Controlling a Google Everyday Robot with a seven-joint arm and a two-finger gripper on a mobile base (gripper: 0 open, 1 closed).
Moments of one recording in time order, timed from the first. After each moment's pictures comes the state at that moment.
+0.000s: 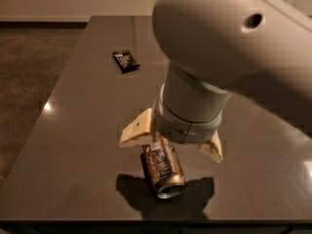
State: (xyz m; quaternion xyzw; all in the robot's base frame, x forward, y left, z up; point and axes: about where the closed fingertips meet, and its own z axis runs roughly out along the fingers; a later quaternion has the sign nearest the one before) arm 0.363 -0.031 0.887 -0.99 0.05 -0.06 0.07
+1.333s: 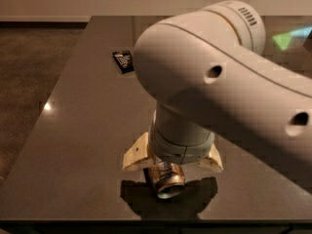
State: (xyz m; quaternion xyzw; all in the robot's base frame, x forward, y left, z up) arm 0.348 -0.035 0.854 -1.00 0.00 -0.05 0.02
